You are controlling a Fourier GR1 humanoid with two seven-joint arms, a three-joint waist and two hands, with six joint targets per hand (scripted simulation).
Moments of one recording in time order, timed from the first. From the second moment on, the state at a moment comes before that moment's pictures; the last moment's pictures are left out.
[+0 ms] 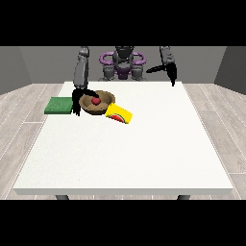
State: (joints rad) left arm -0.40 0.13 -0.03 -1.33 -0.09 0.08 -0.22; right arm -0.53 -0.19 -0.36 -0.58 -0.20 0.07 -0.50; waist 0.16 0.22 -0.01
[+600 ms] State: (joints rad) left arm -0.43 0.12 -0.06 -1.36 -0.07 0.04 -0.20; right arm -0.45 -0.28 -0.27 -0.60 0.01 -0.32 -0.43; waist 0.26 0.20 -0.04
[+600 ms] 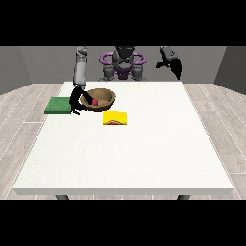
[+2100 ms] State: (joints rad) left arm -0.35 0.42 0.31 -1.14 0.17 -0.18 -0.30; right arm -0.51 -0.55 -0.27 -0.71 0.03 -0.13 0.06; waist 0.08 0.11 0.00
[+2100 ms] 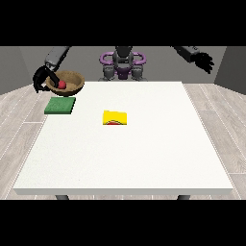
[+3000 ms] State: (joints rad) left arm -0.39 0.67 0.51 -0.98 0.32 -0.39 -0.41; right arm -0.58 -0.64 -0.39 -0.59 -0.01 -0.18 -0.03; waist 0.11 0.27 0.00
